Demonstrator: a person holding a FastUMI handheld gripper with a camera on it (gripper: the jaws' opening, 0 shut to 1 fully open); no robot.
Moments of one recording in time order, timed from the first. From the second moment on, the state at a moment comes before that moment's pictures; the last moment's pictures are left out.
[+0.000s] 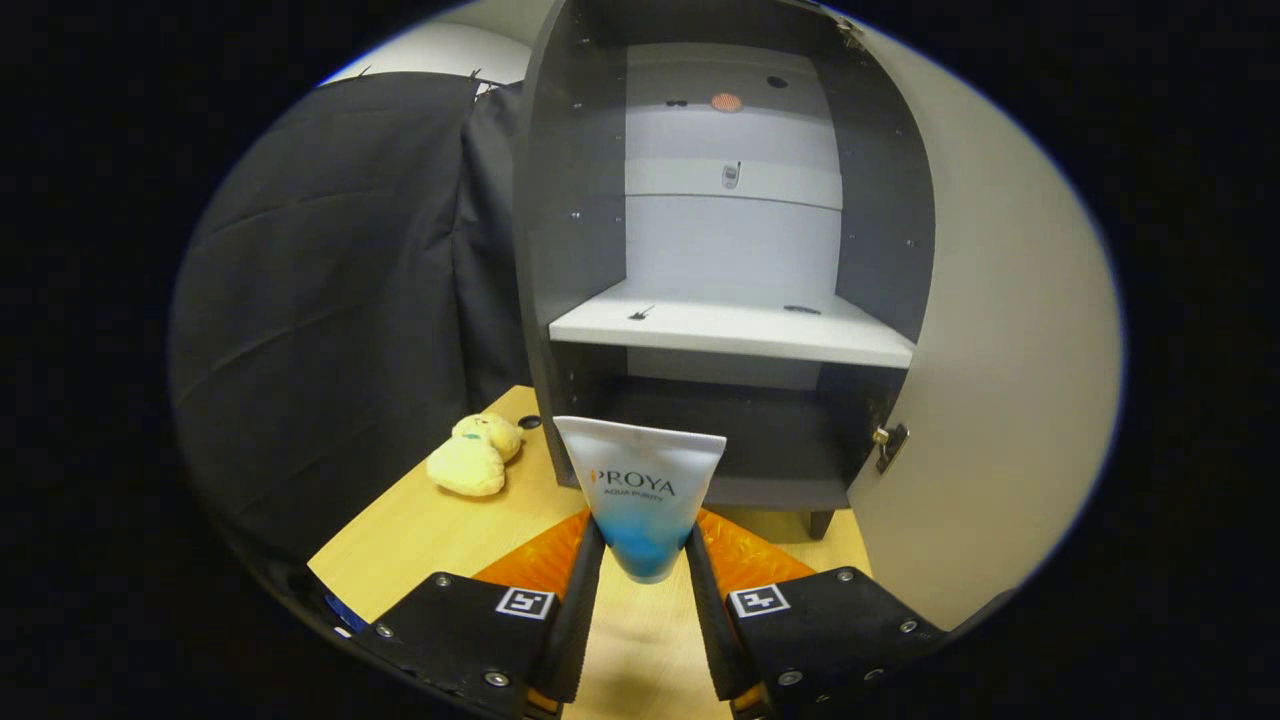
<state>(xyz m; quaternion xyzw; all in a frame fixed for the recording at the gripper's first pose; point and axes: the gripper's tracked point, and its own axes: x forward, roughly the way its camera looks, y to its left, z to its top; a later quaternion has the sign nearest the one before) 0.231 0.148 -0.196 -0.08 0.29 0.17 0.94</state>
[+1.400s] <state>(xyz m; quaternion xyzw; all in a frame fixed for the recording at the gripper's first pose) 0.441 0.178 -0.136 -0.05 0.30 0.14 0.94</state>
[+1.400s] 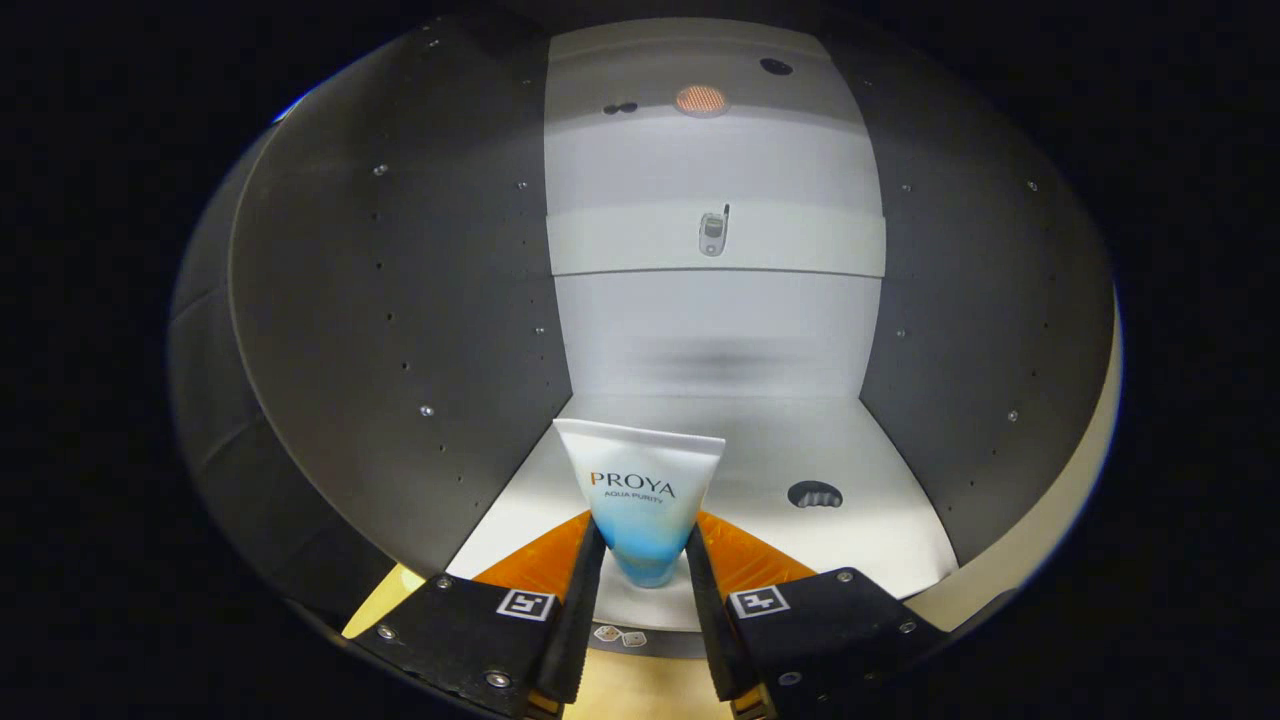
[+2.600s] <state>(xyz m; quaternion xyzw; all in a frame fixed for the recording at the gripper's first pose) 0.326 0.146 -0.074 -0.01 0.15 0.12 0.98</state>
